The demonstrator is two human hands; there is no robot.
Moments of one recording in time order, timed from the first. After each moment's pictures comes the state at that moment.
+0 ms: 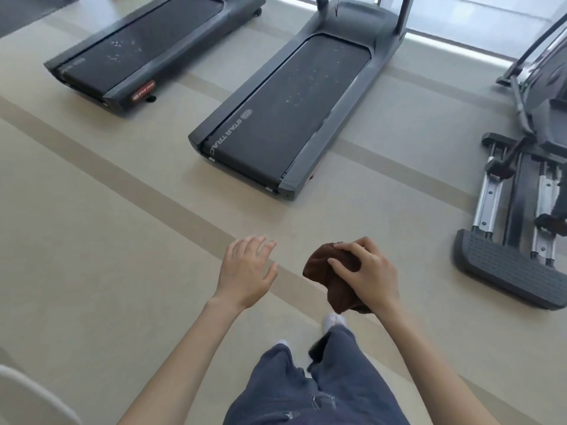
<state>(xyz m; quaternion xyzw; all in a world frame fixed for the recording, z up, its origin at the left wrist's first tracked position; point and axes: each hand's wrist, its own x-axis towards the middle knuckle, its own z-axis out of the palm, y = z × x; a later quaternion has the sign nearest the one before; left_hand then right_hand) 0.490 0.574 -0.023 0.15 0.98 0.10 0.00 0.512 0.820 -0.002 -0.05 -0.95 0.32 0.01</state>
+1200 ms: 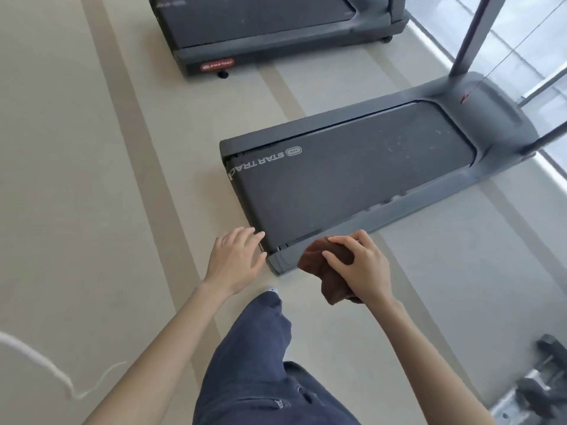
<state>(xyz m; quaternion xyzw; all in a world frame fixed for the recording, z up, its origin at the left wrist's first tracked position) 0.035 0.645 -0.069 -0.14 0.98 0.16 0.03 -0.079 0.873 -0.016 0.23 -0.94 0.23 -0.08</state>
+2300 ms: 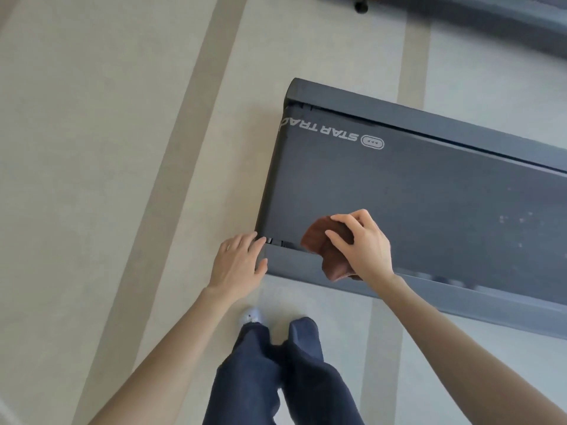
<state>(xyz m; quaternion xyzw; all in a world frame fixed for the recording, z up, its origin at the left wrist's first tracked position) -0.123 0.750 -0.321 -0.42 0.88 0.21 0.09 -0.367 0.821 -0.272 0.51 -0.82 0.14 -0.20</state>
